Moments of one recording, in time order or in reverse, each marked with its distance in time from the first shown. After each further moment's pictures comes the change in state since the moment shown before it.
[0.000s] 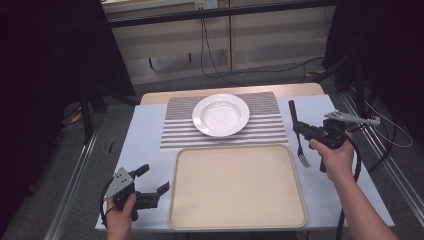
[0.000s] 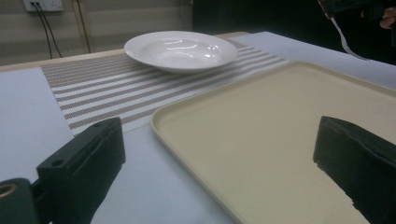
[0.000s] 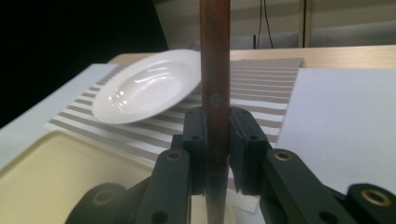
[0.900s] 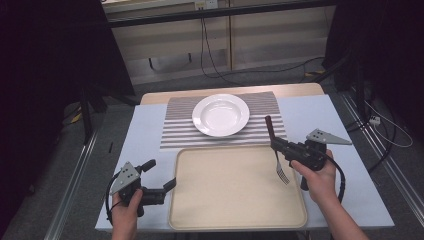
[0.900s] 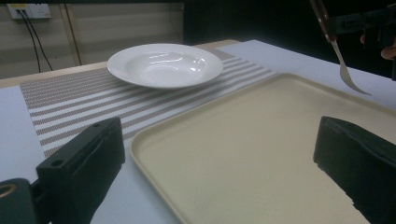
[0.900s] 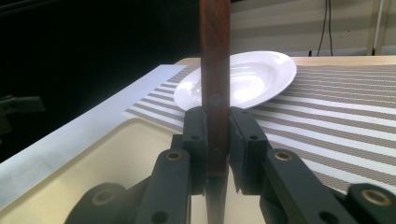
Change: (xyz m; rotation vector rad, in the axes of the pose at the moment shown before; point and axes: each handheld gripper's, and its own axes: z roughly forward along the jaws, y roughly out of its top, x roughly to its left) left arm -0.014 0.023 0.013 -0.008 -0.031 0.011; right arm 0.065 -0.033 -0.002 -0.064 0.197 -0.049
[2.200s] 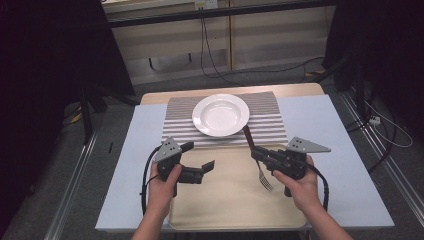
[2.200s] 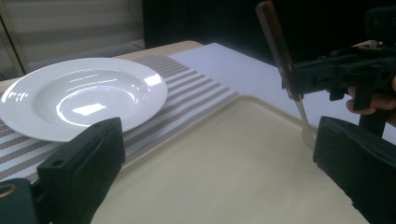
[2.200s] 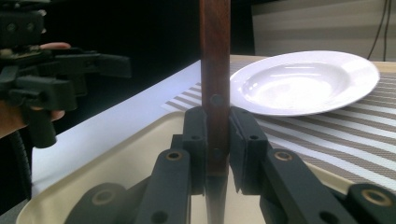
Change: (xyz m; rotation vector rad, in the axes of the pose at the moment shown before) left arm -0.042 0.056 0.087 0.060 -0.144 -0.028; right arm 0.040 -0.013 0.023 0.003 0.132 -0.064
